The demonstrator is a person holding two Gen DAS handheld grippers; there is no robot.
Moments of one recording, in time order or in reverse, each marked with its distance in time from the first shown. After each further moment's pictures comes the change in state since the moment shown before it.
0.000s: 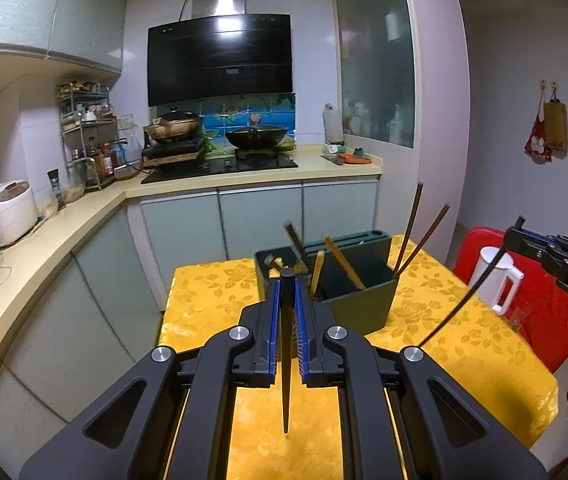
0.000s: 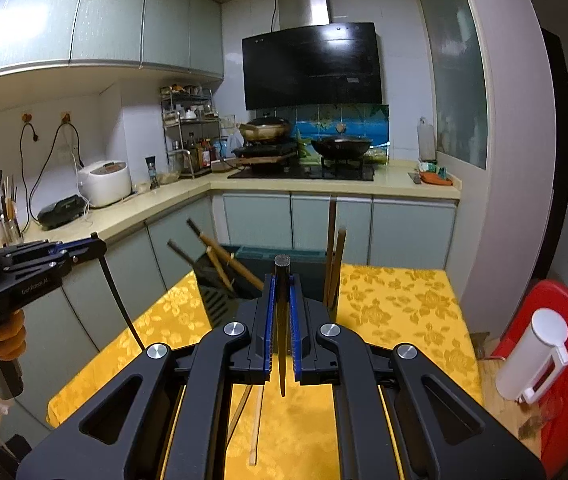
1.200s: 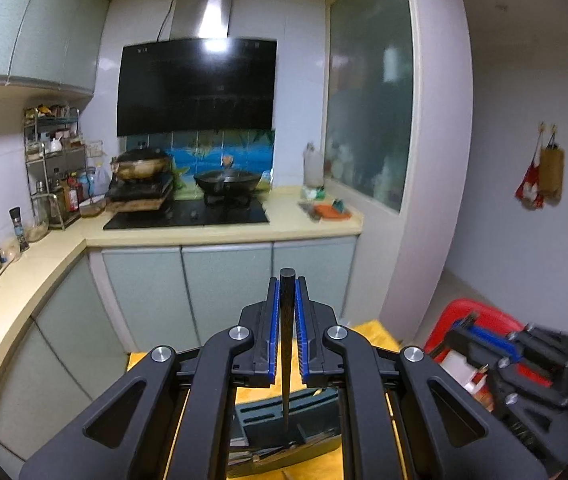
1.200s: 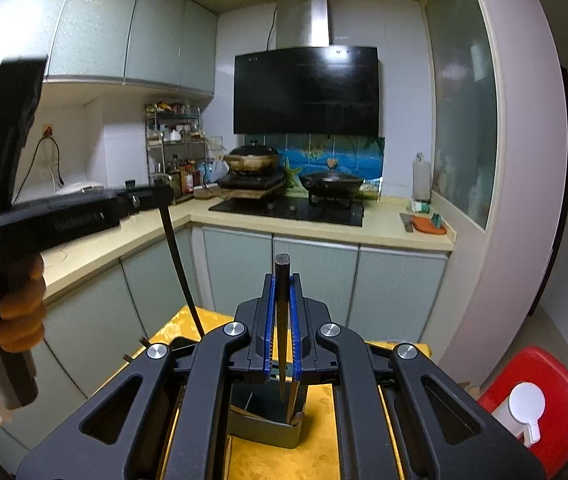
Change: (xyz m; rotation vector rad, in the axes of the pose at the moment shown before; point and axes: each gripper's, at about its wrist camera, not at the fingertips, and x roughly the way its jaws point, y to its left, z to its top) left arm 0.088 -0.044 0.176 -0.042 -0.057 -0.066; right arm 0.060 -0.022 0.111 -0.057 -0.027 -0.049
